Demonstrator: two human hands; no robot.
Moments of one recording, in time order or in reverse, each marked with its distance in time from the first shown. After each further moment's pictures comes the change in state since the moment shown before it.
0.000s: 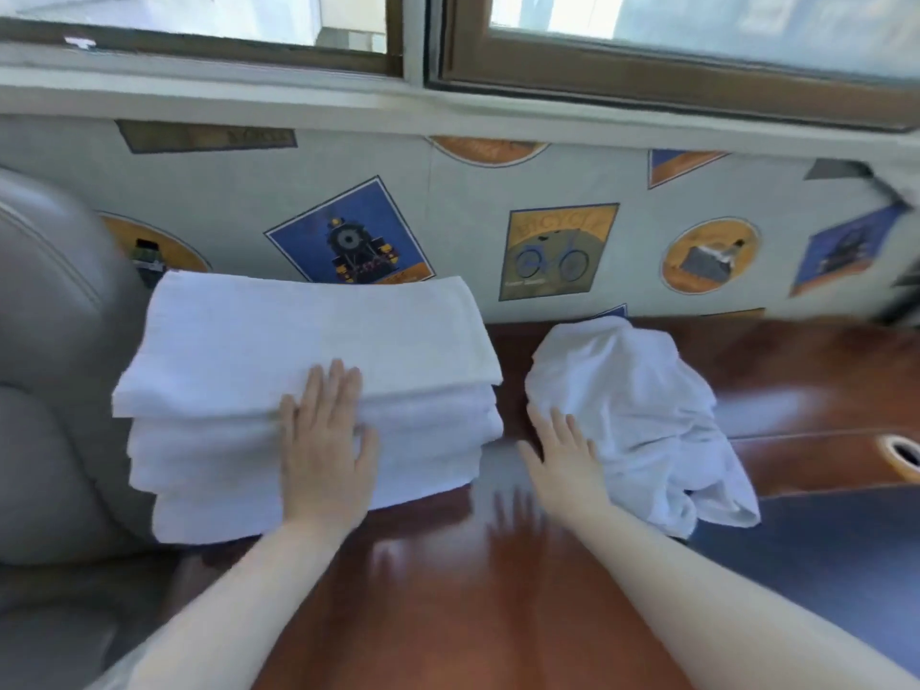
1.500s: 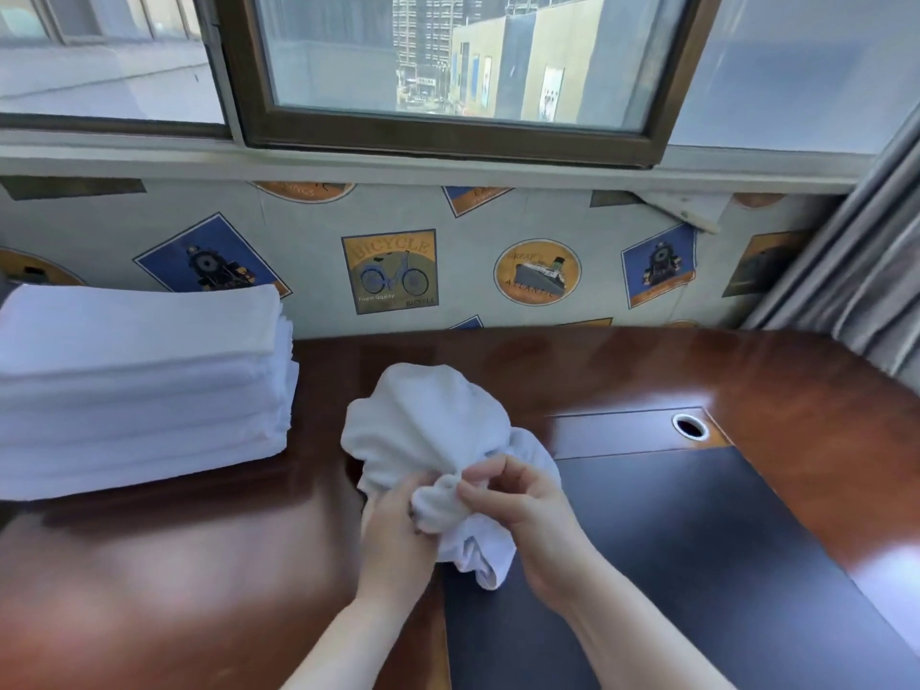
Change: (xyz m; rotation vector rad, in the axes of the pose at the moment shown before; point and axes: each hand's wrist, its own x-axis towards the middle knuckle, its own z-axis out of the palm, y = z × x) left_hand -0.176 0.356 0.077 -0.852 -0.272 -0.323; right_hand -0.207 0.214 -0.170 1.585 -0.252 -0.018
